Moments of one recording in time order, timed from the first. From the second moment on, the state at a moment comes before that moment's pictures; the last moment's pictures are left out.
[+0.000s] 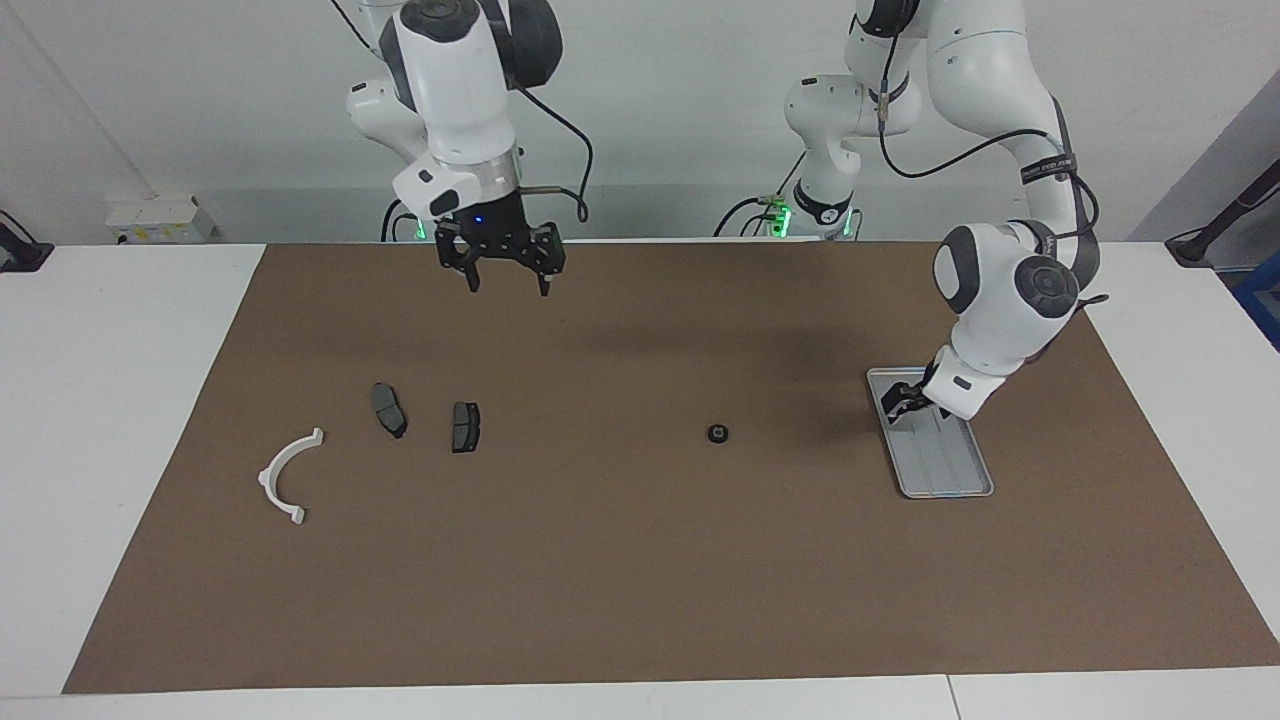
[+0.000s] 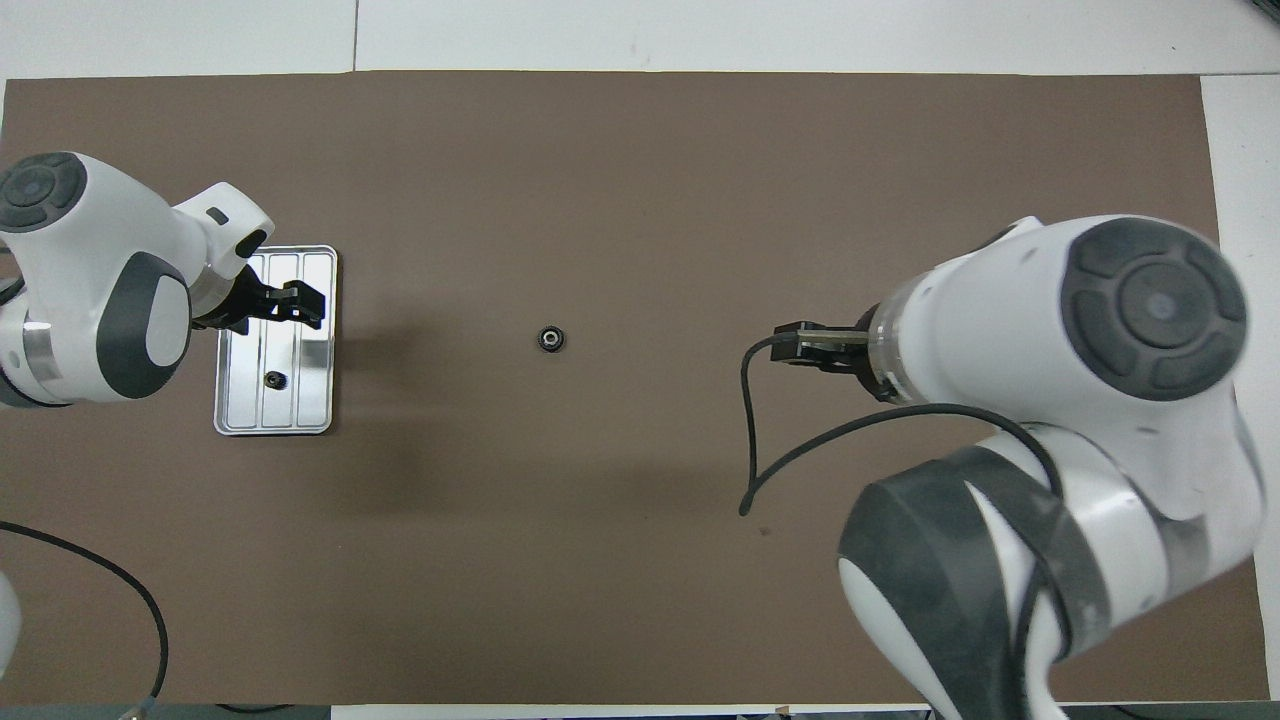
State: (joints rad) left arm -0.07 0.27 0.04 -1.92 -0.02 2.09 -0.02; right arm 0.29 -0.02 0.13 -1.84 0.01 1.90 0.61
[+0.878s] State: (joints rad) left arm -0.03 0.21 0.04 -2.11 -0.02 2.20 0.01; right arm 0.58 0.58 0.13 -1.44 -0.14 2.04 1.14
